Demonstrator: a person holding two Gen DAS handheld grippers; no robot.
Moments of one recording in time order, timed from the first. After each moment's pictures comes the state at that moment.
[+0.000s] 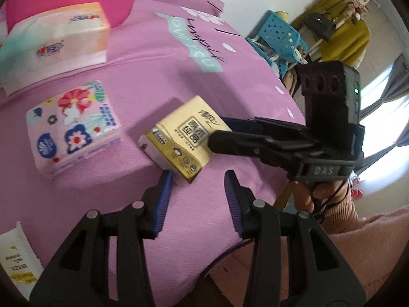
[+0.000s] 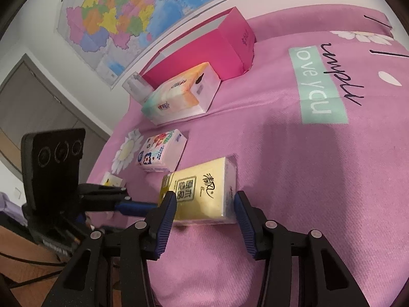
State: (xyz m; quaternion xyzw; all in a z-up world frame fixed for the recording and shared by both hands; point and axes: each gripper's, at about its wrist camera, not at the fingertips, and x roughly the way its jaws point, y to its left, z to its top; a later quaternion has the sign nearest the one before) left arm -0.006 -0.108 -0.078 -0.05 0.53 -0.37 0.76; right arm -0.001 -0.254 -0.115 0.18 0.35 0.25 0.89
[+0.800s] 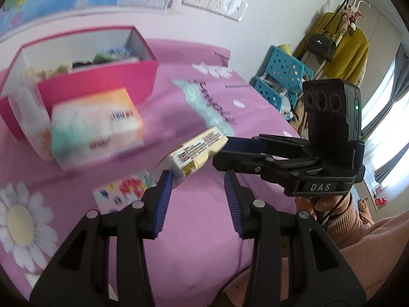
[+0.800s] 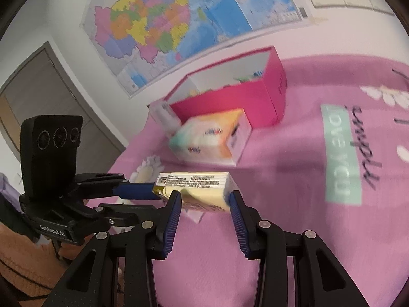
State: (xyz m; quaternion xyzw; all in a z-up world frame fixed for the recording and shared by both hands) left arm 0.014 -0.073 0.002 -0.02 0.43 -0.33 0.84; right arm 0.018 -0.238 -0.054 0.13 0.28 0.28 0.91
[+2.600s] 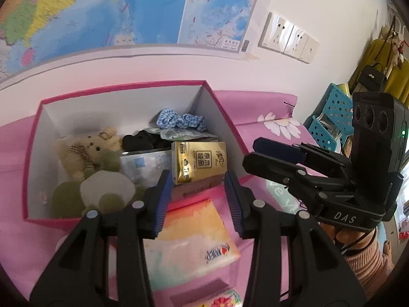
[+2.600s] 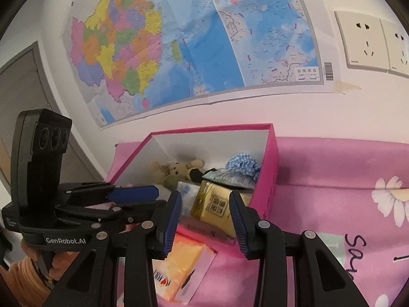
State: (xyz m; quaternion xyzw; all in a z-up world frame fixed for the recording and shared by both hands) left arm 0.168 -0.057 0.034 -0.02 0.41 -0.22 0.89; right arm 0.168 -0.235 0.025 0.09 0.22 0.23 0.95
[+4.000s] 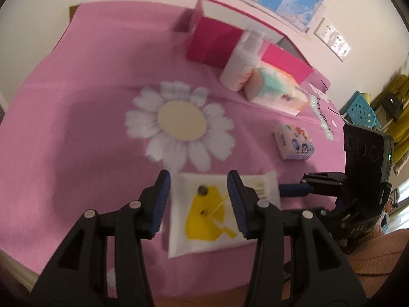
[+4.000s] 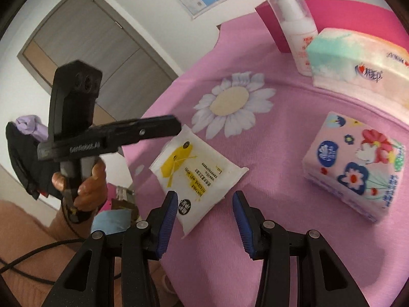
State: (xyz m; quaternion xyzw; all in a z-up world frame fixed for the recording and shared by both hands) left arm -0.052 0.134 -0.058 -0.13 0.47 -0.09 0.87; right arm 0.046 -0.052 -0.116 0.04 0.40 0.45 0.80
